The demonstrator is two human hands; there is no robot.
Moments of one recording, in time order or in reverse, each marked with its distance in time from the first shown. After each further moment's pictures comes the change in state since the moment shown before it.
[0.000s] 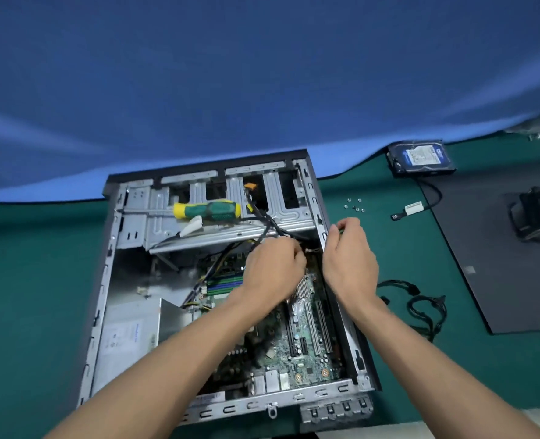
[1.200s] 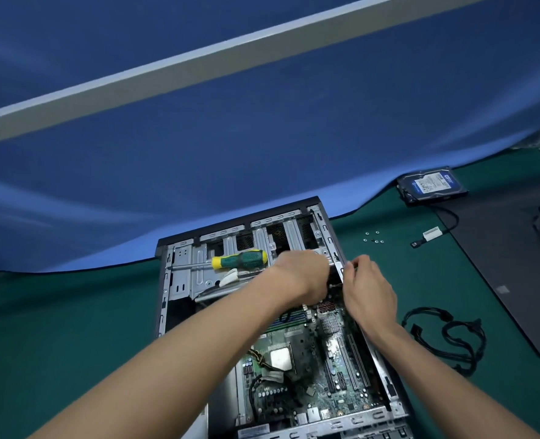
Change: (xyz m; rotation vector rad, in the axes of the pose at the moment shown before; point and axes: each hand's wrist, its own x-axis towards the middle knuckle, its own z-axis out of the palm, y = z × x) left_hand 0.017 0.047 -0.076 0.632 -0.439 0.240; right_hand -0.003 -0.004 -0.005 0.013 -0.026 0.009
